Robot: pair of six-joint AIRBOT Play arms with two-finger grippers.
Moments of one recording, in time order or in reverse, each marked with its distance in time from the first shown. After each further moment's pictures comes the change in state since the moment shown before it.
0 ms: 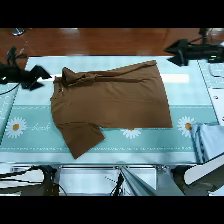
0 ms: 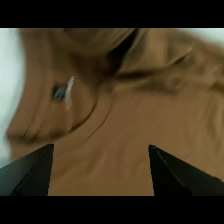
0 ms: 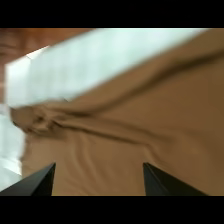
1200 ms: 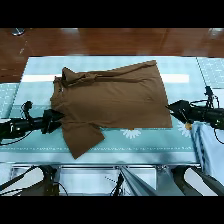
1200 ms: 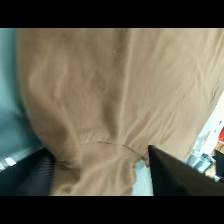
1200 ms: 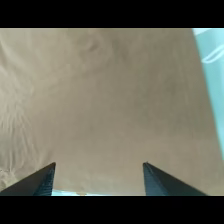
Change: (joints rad) left arm 0.184 0.229 -0.824 -0.449 0.099 0.418; right arm -0.150 0.803 -1.258 -0.002 -0.257 -0.191
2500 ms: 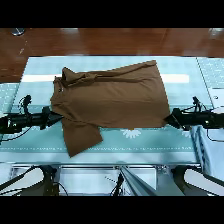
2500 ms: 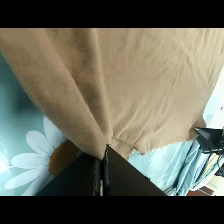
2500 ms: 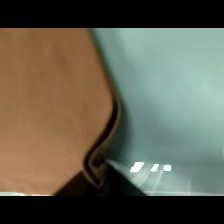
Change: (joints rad) left arm -0.011 -0.007 0.085 -0.002 -0.111 0.035; right arm 0.081 -0.231 0.033 -0.215 -0.081 0.160
